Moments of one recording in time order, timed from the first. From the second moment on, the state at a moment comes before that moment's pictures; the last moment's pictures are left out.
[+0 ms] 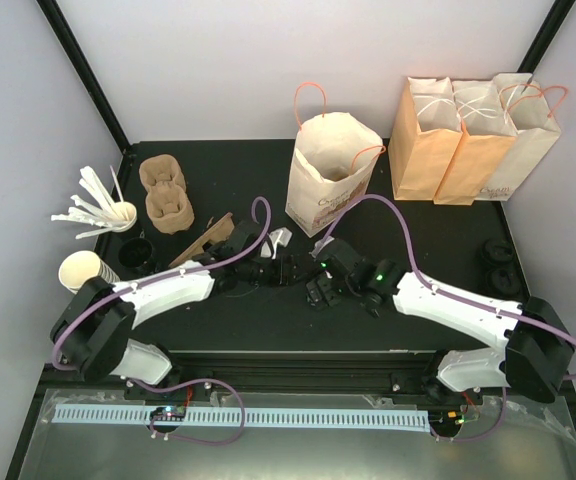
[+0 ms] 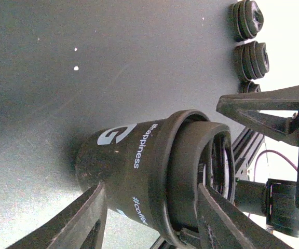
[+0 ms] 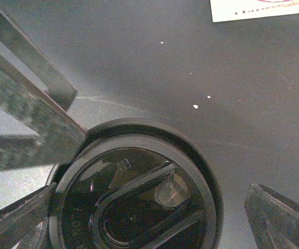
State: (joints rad) left arm -0.69 1.40 0.73 -0.04 0.51 -0.76; right arm 0.94 1.30 0.88 -0.57 0.20 0.29
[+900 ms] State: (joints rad) left arm -0.69 1.47 0.75 -0.11 0.54 -0.69; right arm 1.00 1.29 0.87 -0.55 0.26 0.28
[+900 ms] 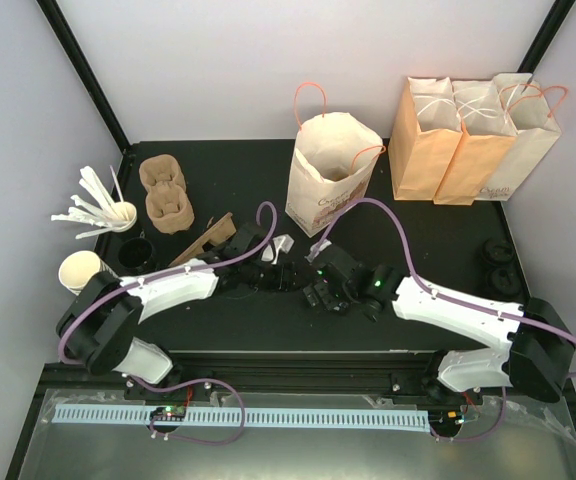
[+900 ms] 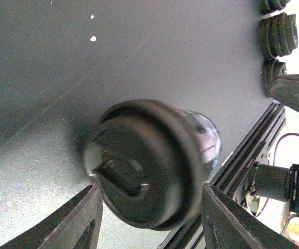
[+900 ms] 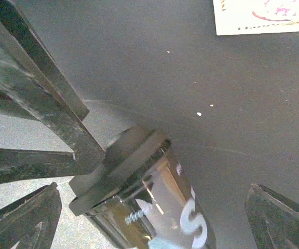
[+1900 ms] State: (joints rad) left arm -0.68 1.45 0.69 0.06 0.50 -0.74; right arm 0.64 1.17 0.77 -0.61 -0.17 0.59
